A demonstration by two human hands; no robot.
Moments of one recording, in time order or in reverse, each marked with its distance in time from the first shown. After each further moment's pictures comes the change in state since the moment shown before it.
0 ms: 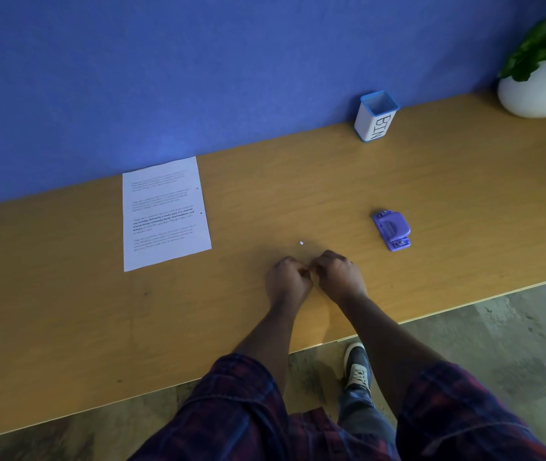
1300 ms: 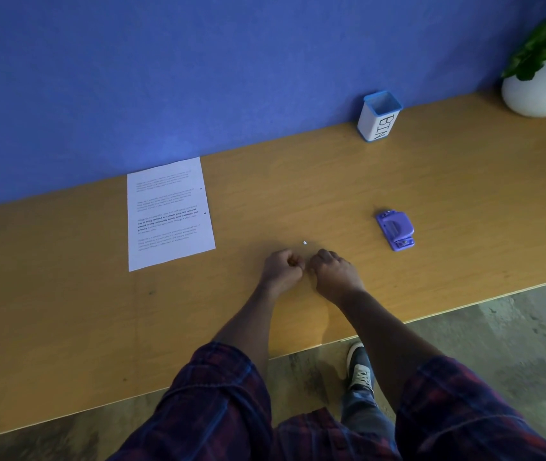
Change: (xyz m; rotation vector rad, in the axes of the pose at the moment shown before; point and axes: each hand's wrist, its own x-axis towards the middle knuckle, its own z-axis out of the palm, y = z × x) left_hand 0.033 -0.019 -0.023 -0.211 -0.288 -0.074; right_hand 0.008 -0.004 0.011 -0.289 -0.130 -0.151
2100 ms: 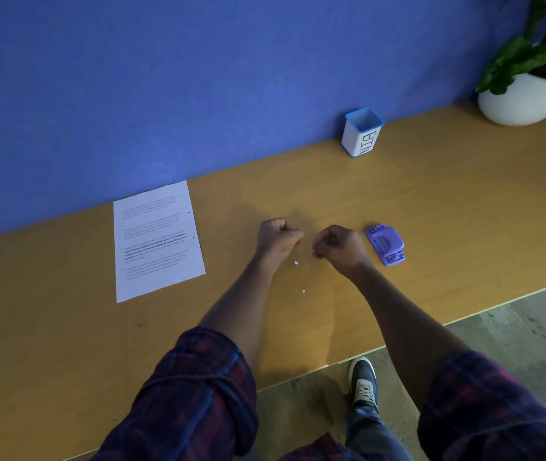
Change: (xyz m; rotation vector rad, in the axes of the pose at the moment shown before) left_hand 0.052 0.084 -0.030 -0.433 0.139 0.019; right_hand 0.048 0.040 -0.057 1.065 0.244 0.299
